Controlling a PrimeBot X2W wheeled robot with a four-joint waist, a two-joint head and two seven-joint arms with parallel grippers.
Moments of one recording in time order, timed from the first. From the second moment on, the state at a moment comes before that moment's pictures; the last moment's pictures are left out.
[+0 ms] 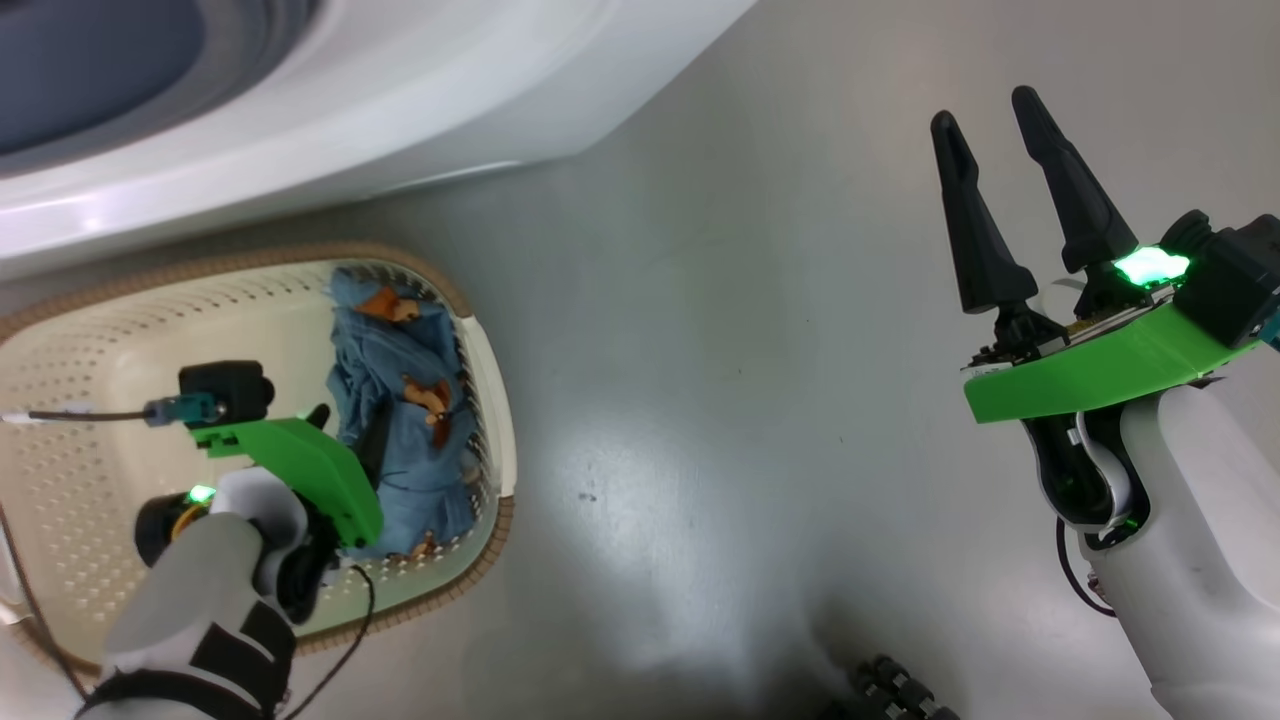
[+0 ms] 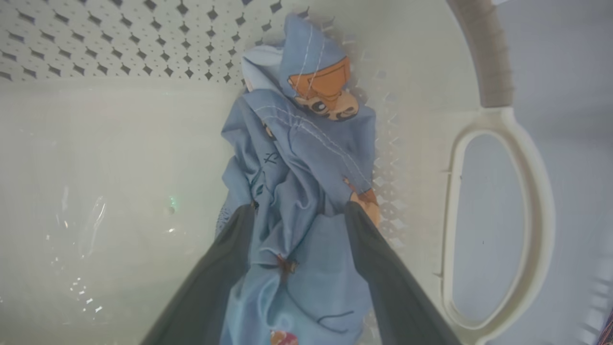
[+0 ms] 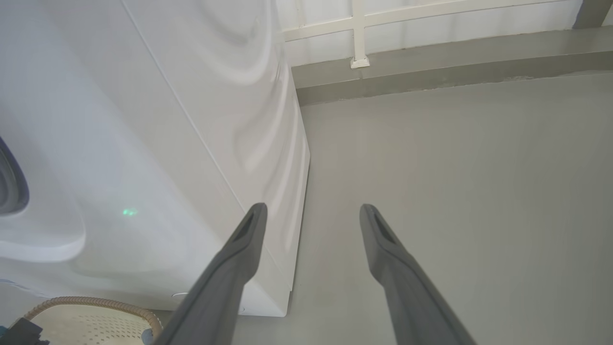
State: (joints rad) left arm -0.77 0.22 -0.53 1.05 -0.84 -0.13 0.04; right arm -0.55 -0.24 0.27 0.17 0.54 0.13 -0.25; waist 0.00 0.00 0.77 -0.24
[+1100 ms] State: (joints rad) left arm -0.91 0.24 -0.67 1.25 -0.89 -0.13 0.04; right arm -0.57 -0.22 0.28 0.16 0.54 0.13 -0.25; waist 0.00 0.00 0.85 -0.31
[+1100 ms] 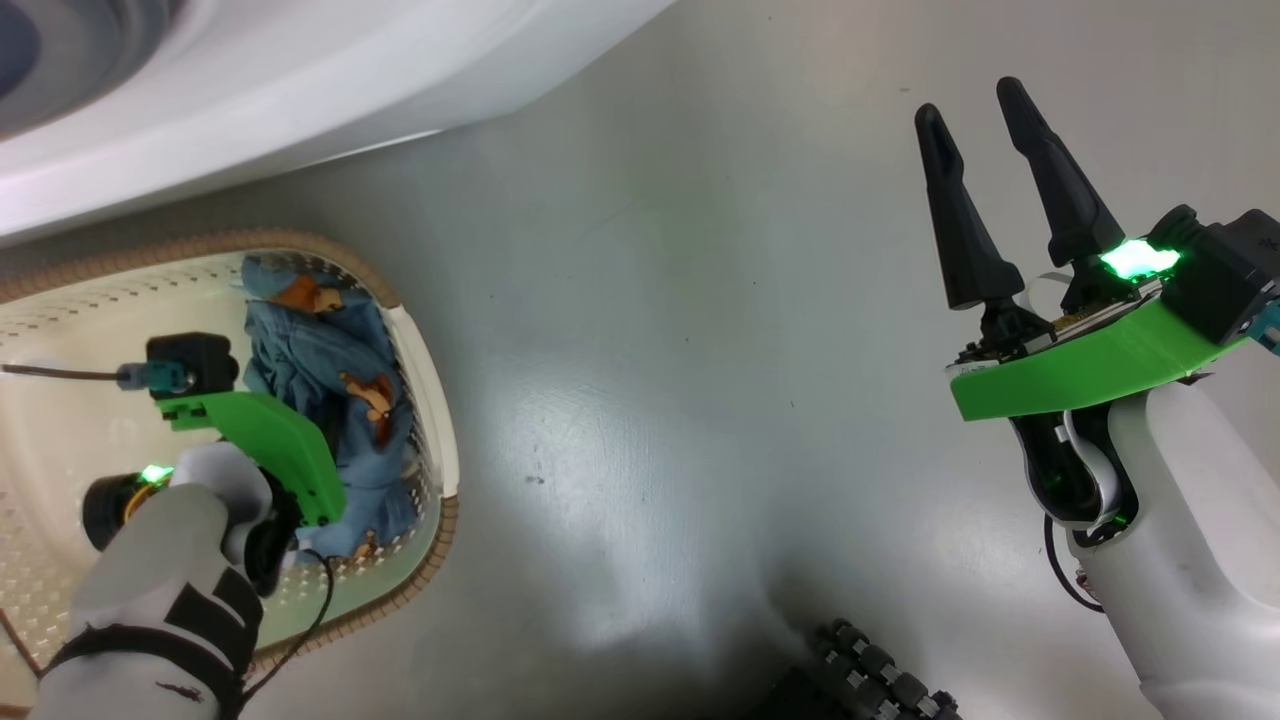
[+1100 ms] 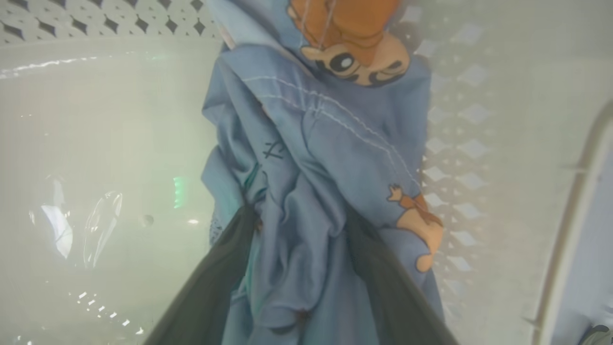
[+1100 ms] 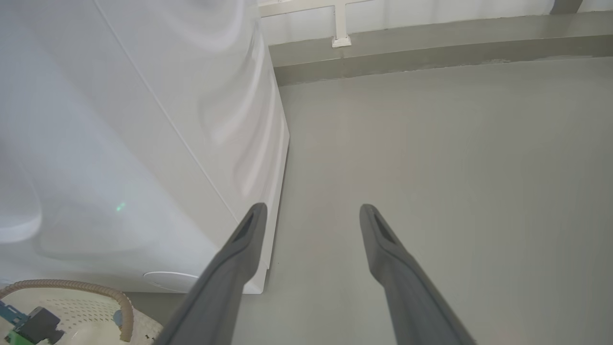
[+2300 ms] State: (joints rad) left arm -0.70 0.24 -0.81 1.07 -1.06 -0.13 -0.14; right arm -0.52 -0.25 0.31 0.22 0.54 0.13 -0.25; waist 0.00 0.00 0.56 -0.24
